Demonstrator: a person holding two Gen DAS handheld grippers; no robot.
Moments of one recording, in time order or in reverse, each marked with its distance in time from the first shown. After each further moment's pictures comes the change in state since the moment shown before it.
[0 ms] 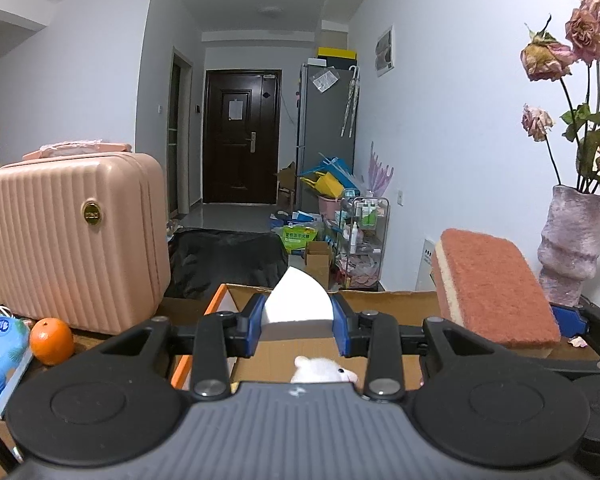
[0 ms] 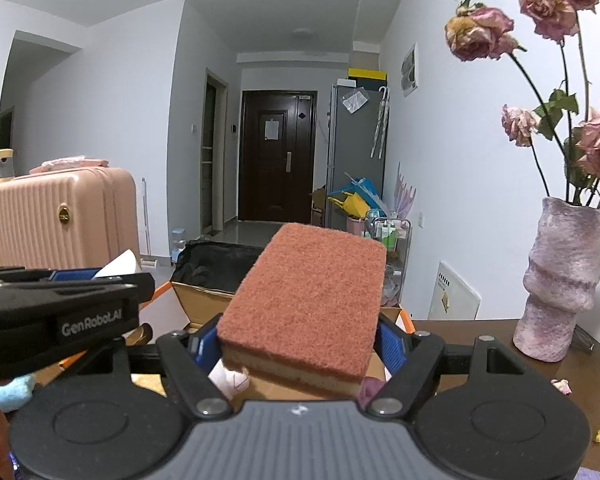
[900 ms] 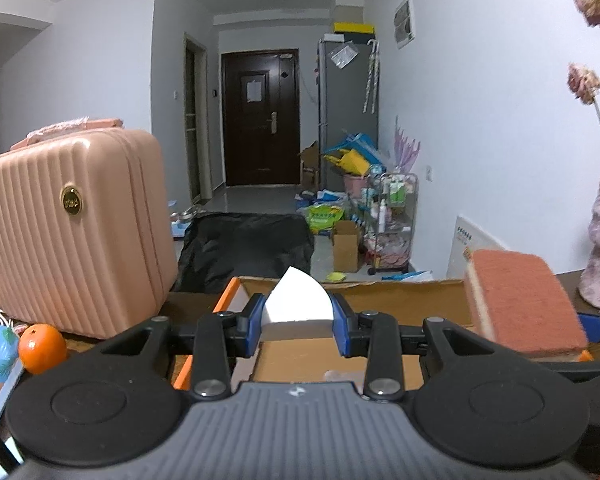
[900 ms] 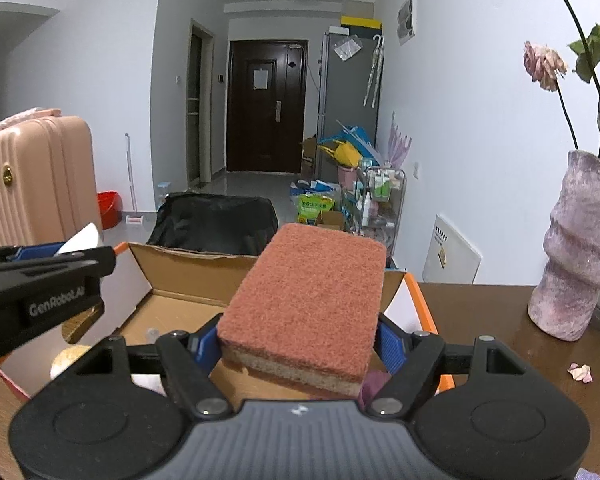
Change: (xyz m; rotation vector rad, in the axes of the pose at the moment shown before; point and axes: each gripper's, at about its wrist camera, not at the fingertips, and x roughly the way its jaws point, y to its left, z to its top) left arm 0.071 -0.003 -0.005 0.034 0.072 0.094; right arm 0.081 -0.014 -0.001 0.013 0.165 -0.030
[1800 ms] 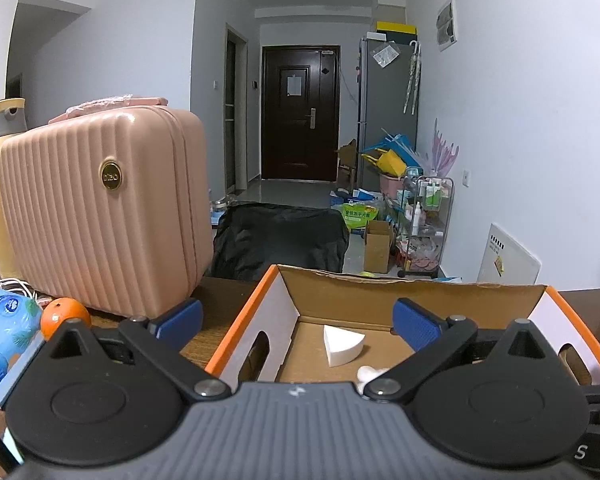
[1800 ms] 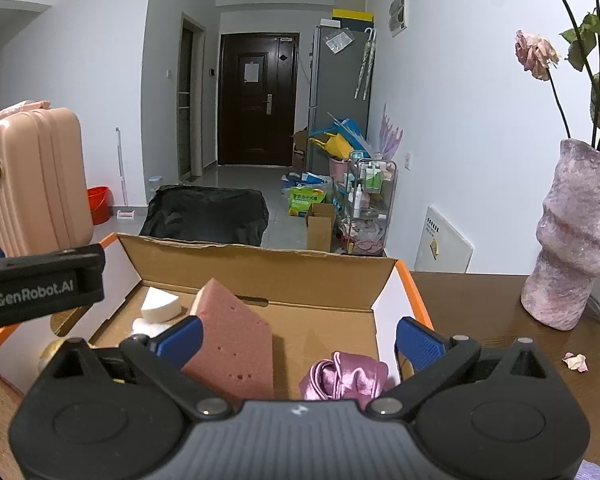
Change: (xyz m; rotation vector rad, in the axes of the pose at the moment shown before) left arm 0.007 0.012 -0.005 -0.078 0.006 0.098; right arm 0.004 -0.003 -0.004 0.009 0.017 -0.028
